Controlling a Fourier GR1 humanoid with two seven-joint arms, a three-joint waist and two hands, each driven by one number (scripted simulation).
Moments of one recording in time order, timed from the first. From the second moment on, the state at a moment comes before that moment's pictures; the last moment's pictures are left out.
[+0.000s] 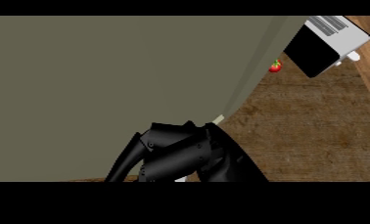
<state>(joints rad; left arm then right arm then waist) 0.64 0.47 -0.13 -2.07 0.71 -0.15 -0.53 -0.62 -0.04 0.64 -2.12 0.04 -0.42 0.69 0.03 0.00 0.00</state>
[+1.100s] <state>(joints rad) 0.72 0.49 0.08 -2.03 0.82 -0.35 -0.49 -0.94 0.00 0.26 -1.37 -0.19 -0.14 0.33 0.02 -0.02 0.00</state>
